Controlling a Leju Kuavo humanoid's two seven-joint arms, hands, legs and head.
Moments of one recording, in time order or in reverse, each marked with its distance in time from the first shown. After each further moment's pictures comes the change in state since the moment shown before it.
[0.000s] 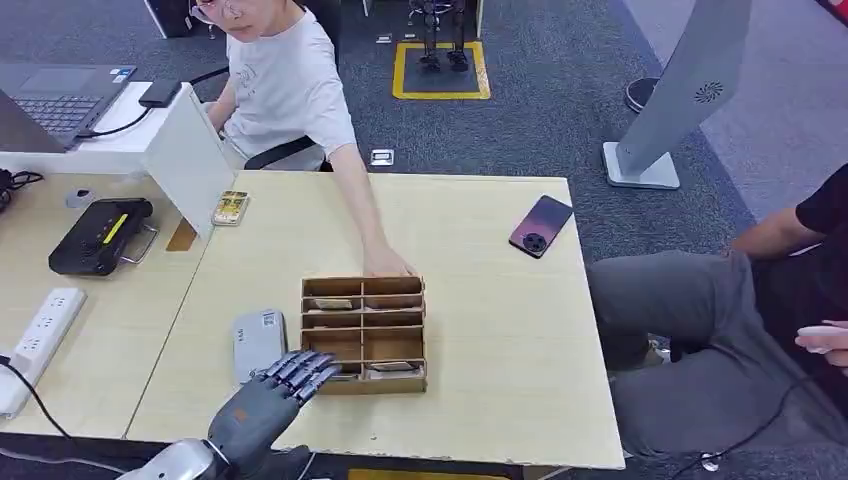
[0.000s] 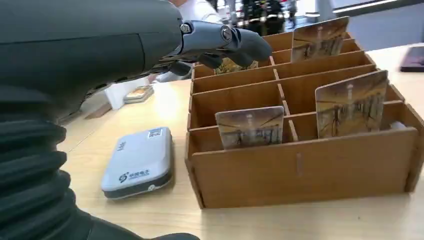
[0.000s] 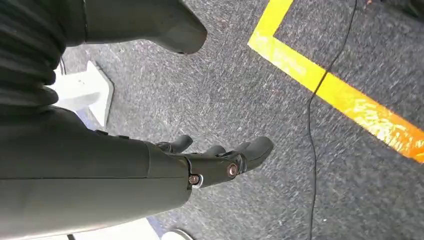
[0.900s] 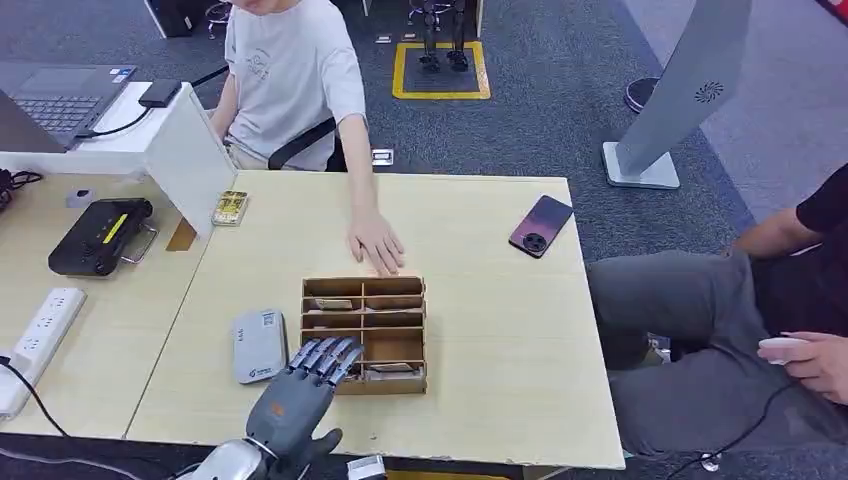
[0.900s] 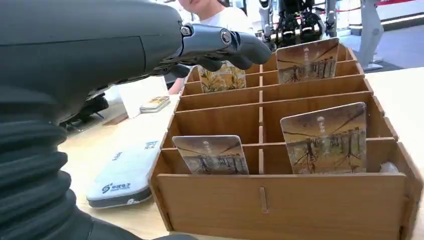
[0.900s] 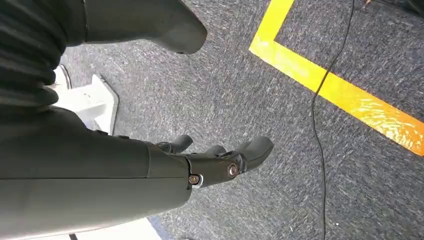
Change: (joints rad) left arm 0.002 -0.210 0.002 0.056 -0.228 -0.019 0.118; right arm 0.028 0.039 -0.071 -0.094 0.048 0.046 0.018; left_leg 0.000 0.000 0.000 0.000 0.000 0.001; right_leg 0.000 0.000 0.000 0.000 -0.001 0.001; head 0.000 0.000
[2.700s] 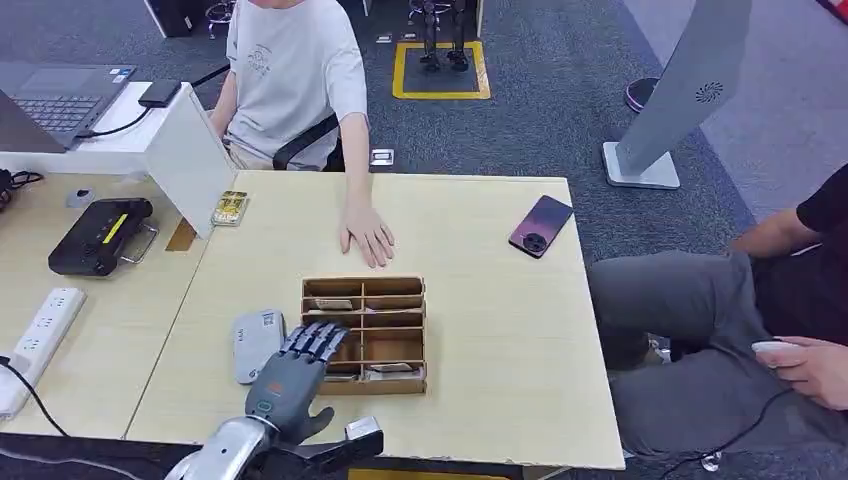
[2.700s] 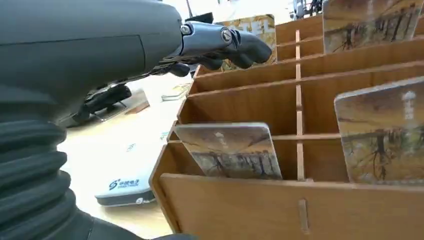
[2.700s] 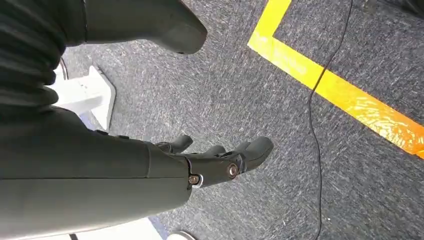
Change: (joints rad) left arm -0.039 -0.071 0.092 0.129 -0.021 -0.018 -0.003; right arm -0.012 0.000 -0.024 0.008 0.056 -0.003 -0.012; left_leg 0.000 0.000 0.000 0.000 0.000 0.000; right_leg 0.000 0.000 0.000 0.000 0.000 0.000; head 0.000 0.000
